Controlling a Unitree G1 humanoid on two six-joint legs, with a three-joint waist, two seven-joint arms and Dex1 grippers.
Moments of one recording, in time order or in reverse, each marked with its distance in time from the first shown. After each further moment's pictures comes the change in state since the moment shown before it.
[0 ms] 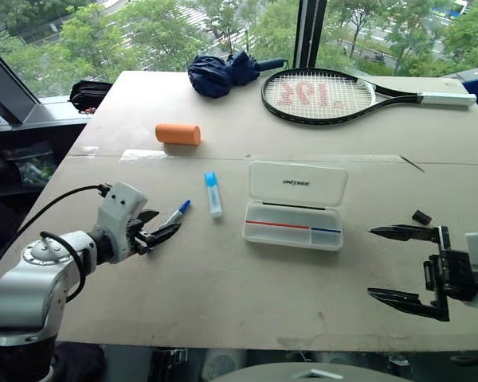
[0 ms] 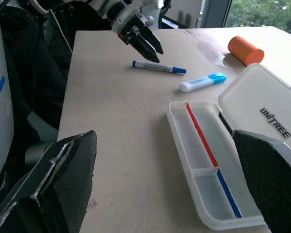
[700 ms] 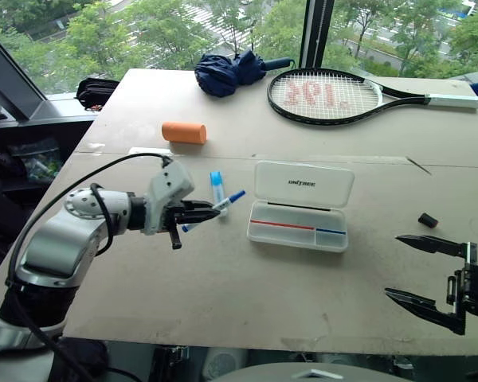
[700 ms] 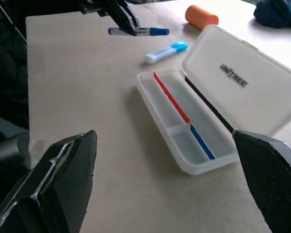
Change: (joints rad) left arm -0.393 0.109 -0.430 0.152 -0.016 -0.268 -0.453; right arm 0.256 0.067 -0.207 0.023 -0.024 -0.041 -0.047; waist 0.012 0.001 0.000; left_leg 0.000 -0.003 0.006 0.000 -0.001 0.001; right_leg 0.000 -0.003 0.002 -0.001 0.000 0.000
